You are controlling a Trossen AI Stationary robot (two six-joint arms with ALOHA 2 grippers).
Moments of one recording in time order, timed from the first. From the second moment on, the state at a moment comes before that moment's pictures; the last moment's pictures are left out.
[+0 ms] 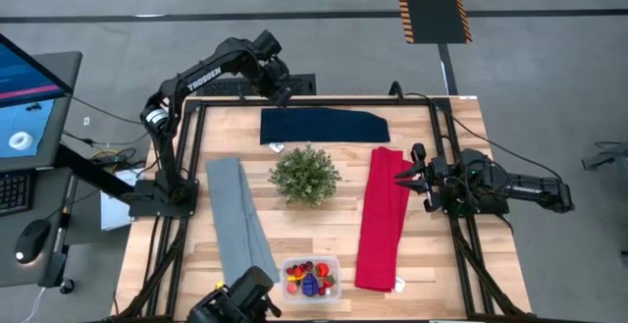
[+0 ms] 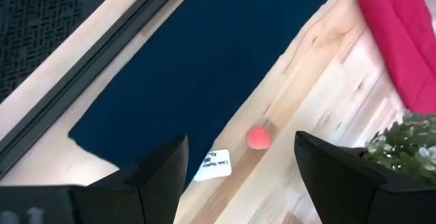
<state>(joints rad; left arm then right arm) 0.81 1.90 1.82 -1.15 0.35 -0.01 -0.16 0.01 0.01 0.06 -0.31 0.03</state>
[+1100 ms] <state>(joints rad) 0.77 1.90 1.82 -1.07 0.37 -1.07 -0.16 0.01 0.01 0.06 -0.31 0.03</state>
